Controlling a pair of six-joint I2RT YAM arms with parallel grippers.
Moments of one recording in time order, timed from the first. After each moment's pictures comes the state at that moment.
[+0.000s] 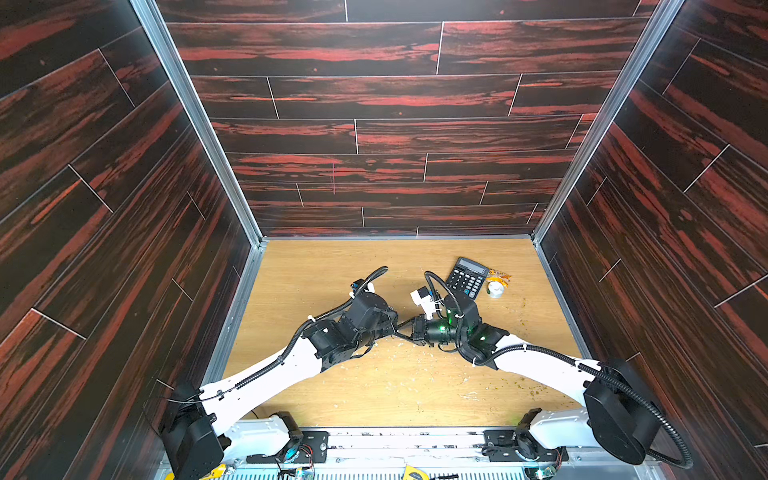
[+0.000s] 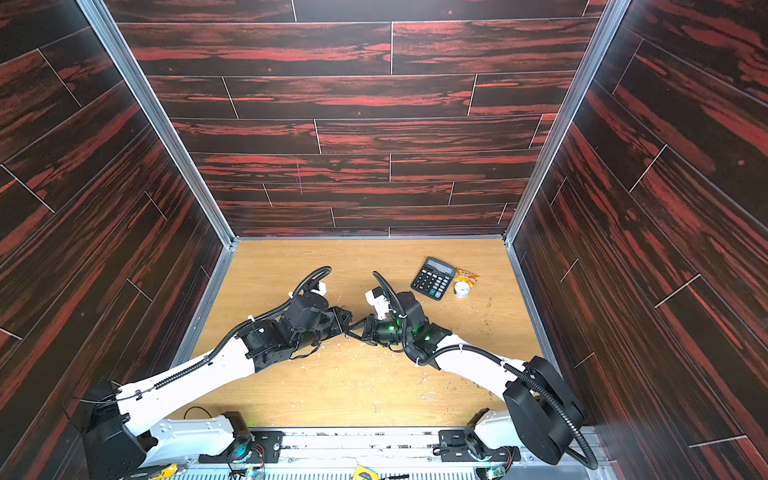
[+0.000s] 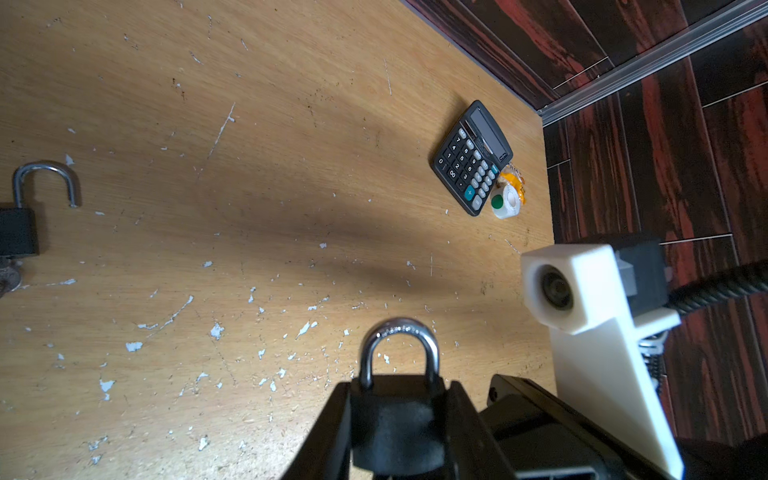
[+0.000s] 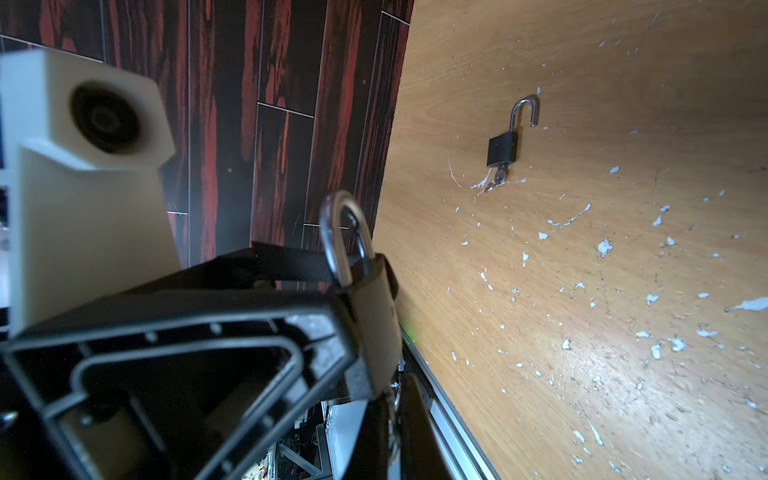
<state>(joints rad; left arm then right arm) -0.83 1.24 0.97 -0.41 -0.14 -1.01 0.77 1.37 0.74 0.24 -0.64 1.03</state>
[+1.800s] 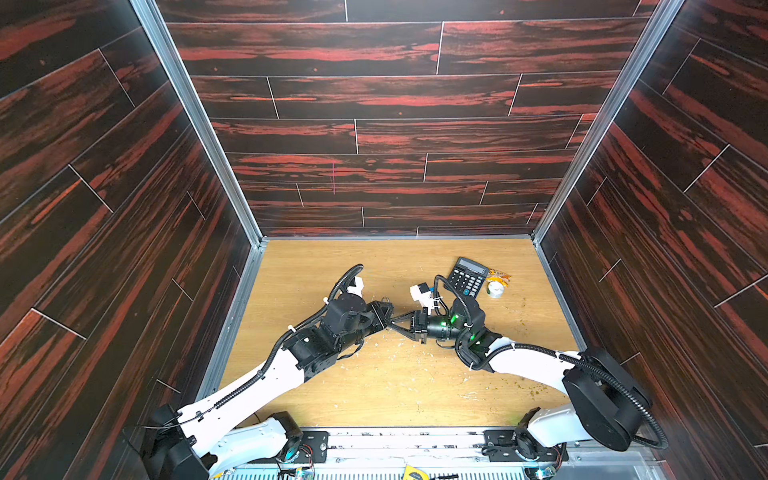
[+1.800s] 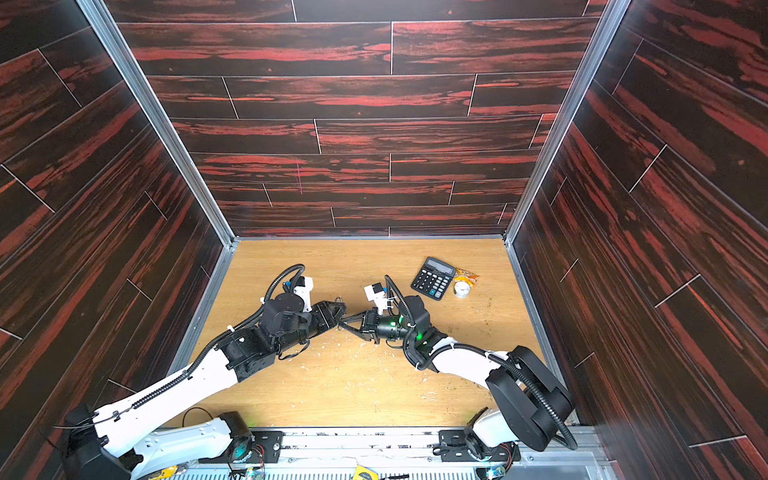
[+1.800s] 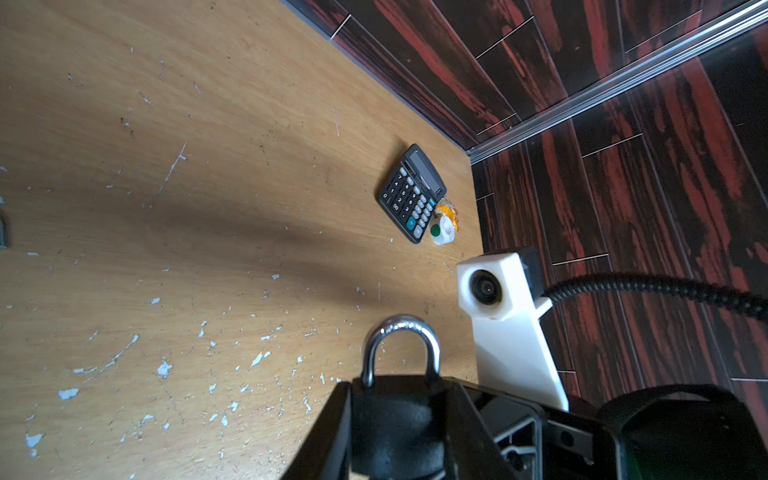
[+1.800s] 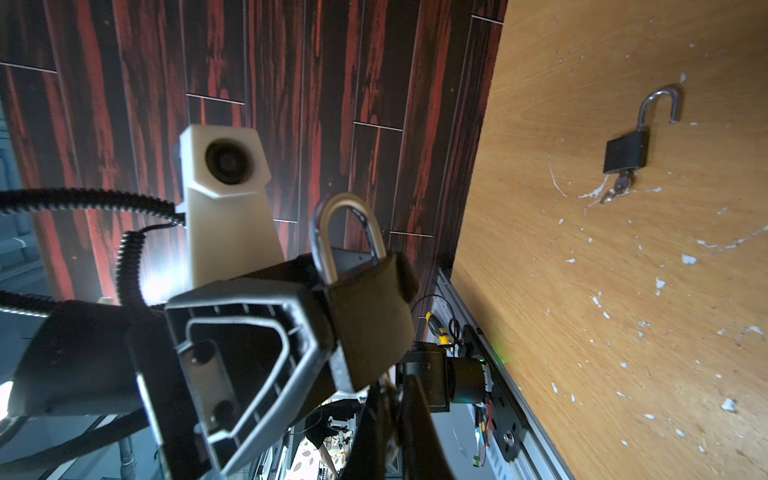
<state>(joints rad) -0.76 1.09 0.86 -0.22 -0.05 -1.02 0.76 1.45 0.65 0.77 -0.74 1.37</state>
